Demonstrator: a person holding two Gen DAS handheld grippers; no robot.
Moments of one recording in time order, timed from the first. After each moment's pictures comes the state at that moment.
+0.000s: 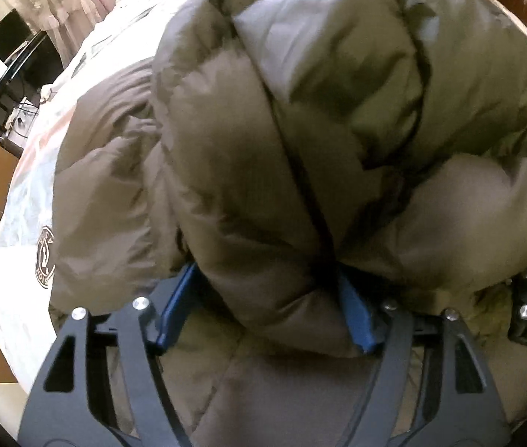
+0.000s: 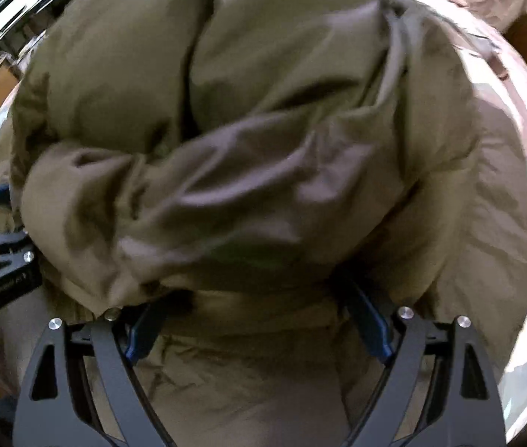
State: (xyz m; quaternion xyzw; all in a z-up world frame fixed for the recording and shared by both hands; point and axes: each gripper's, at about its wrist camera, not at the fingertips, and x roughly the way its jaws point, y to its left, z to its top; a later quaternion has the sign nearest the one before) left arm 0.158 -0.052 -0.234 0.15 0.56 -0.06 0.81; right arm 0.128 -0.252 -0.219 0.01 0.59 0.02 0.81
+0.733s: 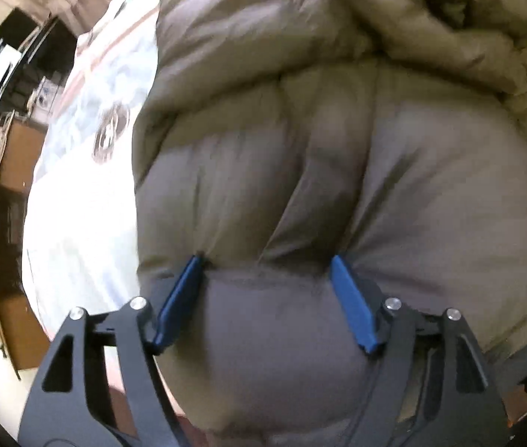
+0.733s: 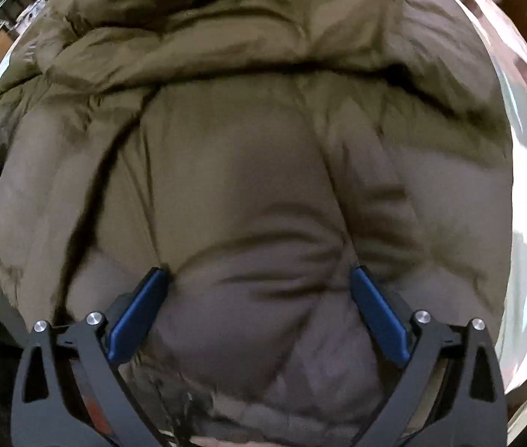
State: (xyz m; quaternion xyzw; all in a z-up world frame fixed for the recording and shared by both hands) left arm 0.031 0.070 -0.241 0.22 0.61 -0.03 0.76; right arm -0.002 -0.262 -0.229 0.01 0.66 0.00 0.75
